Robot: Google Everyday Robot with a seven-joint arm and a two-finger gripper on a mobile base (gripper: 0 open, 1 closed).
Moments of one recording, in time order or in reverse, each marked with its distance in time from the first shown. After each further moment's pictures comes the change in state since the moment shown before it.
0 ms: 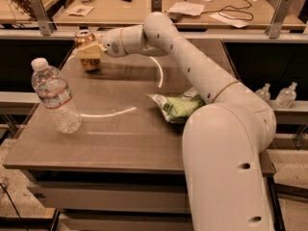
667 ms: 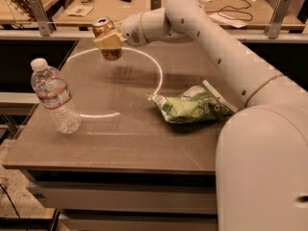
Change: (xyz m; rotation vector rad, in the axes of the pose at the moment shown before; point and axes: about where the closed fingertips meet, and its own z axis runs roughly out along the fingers) arm -0.027 0.013 -0.076 0.094 0.079 -0.123
